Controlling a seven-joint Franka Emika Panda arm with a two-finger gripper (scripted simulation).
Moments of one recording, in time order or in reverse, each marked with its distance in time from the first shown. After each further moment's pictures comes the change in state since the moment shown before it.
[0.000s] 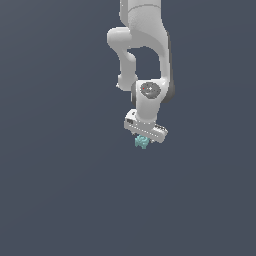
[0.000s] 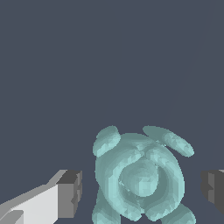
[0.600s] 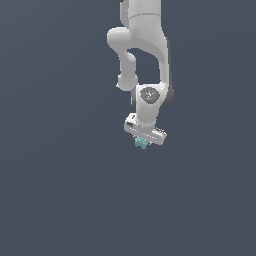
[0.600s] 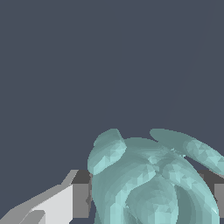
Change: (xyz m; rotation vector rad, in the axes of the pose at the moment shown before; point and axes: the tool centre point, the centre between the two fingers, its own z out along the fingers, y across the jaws) arm 0.000 -0.001 0.021 0.001 0.001 0.001
